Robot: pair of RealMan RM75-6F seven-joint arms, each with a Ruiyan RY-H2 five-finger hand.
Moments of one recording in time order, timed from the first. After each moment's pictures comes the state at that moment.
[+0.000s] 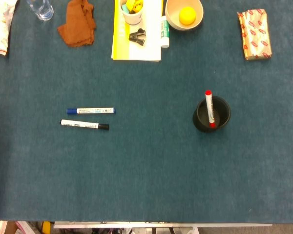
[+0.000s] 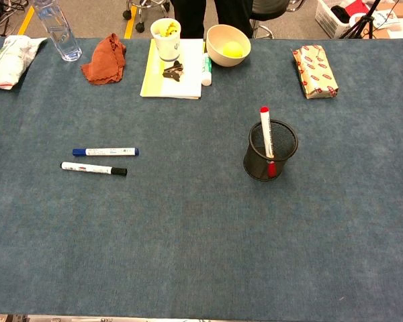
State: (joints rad) left arm -0.08 -1.17 -0.05 -1.61 1.39 1.43 0.08; right arm 0.11 -1.16 0.05 -1.51 -1.60 1.53 0.02
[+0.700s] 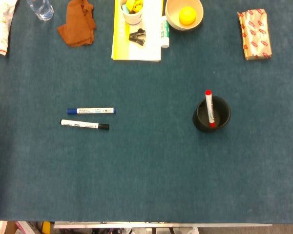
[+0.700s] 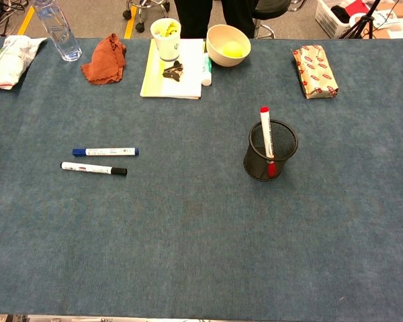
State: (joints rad) left arm -0.08 -1.19 -0.05 -1.60 1.39 1.43 0.08; right arm 0.11 -1.18 0.05 -1.50 -1.60 1.53 0.03
